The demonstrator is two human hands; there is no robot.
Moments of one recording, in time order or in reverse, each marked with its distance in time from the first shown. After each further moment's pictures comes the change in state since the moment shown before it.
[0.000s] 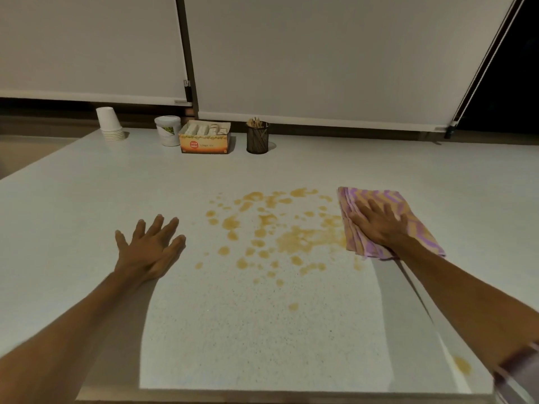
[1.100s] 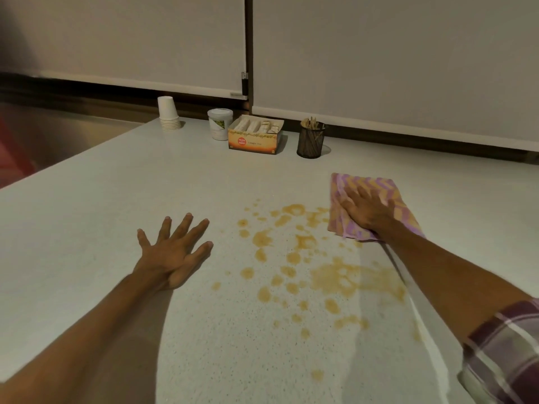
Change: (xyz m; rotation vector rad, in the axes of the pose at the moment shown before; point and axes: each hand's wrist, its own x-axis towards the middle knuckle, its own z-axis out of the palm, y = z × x) left_hand 0.011 0.000 0.010 0.033 -0.044 -0.142; right_hand 0.154 -0.125 0.006 0.074 -0.042 -0.243
